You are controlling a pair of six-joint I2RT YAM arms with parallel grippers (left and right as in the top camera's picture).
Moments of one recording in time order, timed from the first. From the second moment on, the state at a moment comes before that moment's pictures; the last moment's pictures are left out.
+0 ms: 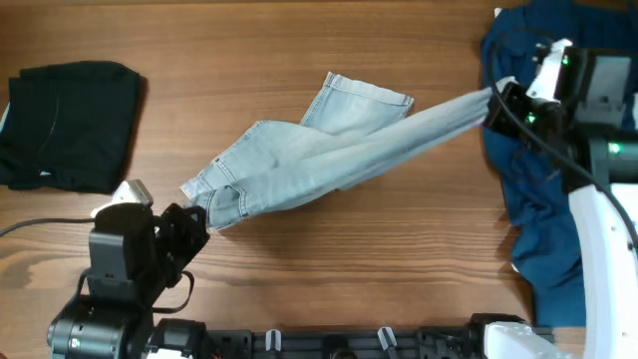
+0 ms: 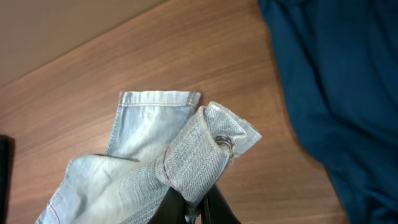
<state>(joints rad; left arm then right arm) -0.14 0.64 0.91 -1.05 0.08 -0.97 -0.06 1.31 1.39 -0.92 -0.16 0.33</state>
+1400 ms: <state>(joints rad) -0.02 1.40 0.92 -0.89 -0.17 -1.14 0.10 1.92 1.40 -0.61 -0.09 0.26</state>
